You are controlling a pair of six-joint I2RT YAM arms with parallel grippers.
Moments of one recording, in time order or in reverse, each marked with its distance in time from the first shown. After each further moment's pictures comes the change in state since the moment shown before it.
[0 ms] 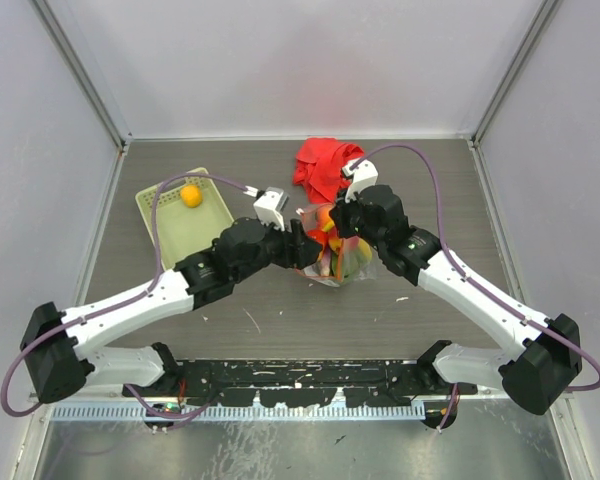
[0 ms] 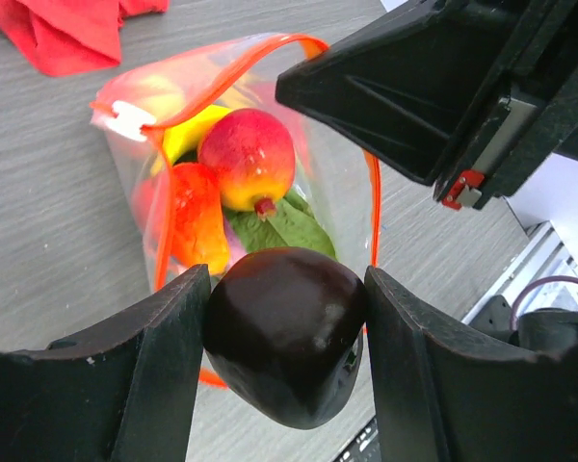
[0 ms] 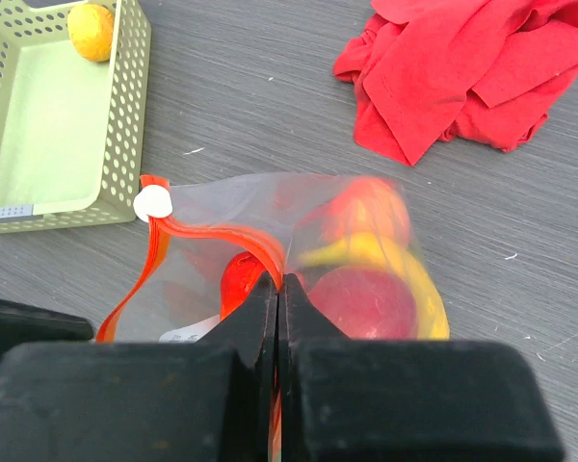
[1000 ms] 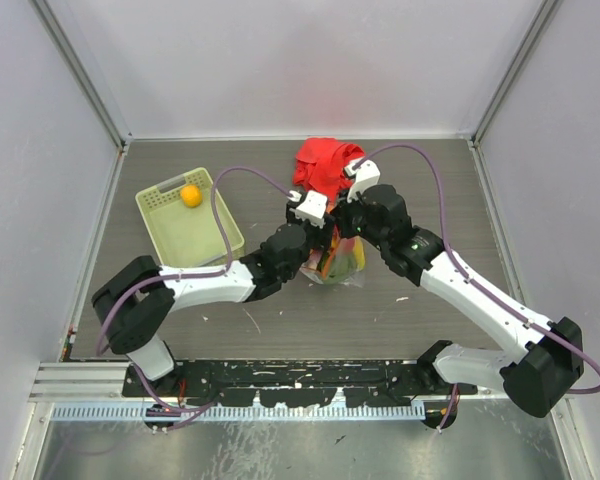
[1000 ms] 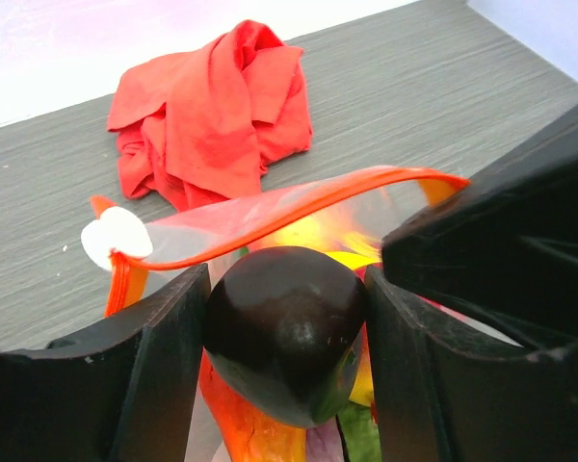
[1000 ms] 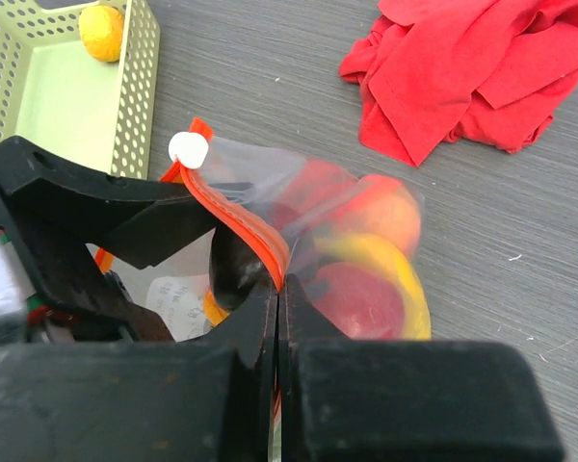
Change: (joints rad) left arm -0.055 0.447 0.017 0.640 -0.359 0.475; right arm -0.002 -0.015 0.000 -0.008 -0.034 0.005
